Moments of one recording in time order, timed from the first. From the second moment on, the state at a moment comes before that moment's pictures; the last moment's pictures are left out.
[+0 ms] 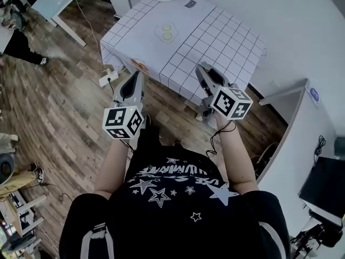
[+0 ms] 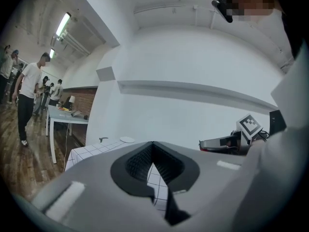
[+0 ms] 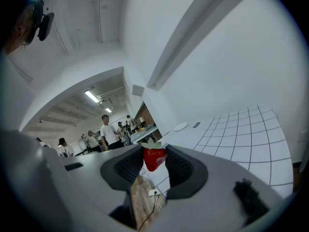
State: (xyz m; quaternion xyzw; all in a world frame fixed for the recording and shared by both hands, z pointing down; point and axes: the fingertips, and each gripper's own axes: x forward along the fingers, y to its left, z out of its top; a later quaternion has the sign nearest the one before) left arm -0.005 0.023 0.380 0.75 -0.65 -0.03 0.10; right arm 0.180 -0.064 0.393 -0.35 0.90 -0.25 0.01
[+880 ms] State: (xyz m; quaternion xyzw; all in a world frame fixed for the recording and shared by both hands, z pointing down) left arm -0.183 -0.147 0.386 0.81 -0.57 -0.03 0.13; right arm 0.005 -0.201 0.395 -0.44 0.86 -0.25 -0.01
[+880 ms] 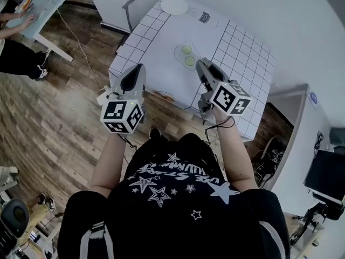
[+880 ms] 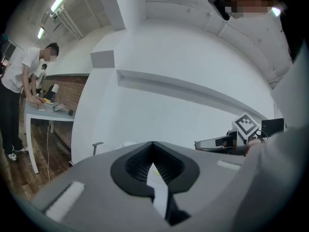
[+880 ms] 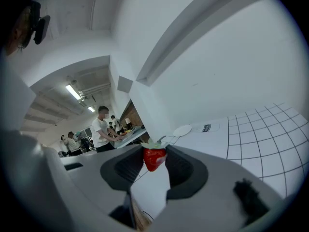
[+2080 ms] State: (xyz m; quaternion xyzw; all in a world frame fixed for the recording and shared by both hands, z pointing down) left arm -0.183 -0.318 0.379 0.81 -0.57 0.02 0.14; right arm 0.004 -0.386 0.415 -0.42 0.86 -0.29 0.02
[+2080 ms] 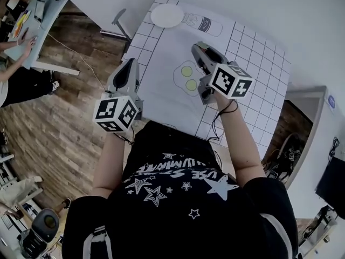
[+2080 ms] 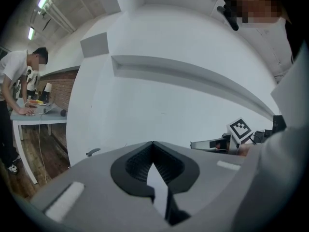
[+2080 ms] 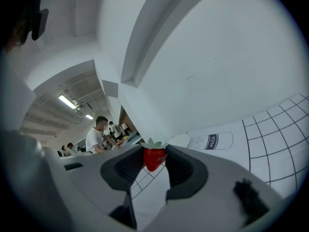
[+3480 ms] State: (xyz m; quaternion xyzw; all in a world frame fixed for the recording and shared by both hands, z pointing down) left arm -0.226 -0.567 0.440 0.87 -0.46 0.07 0.16; right arm -0.113 -0.592 0.501 -0.51 0.81 -0.28 -0.12
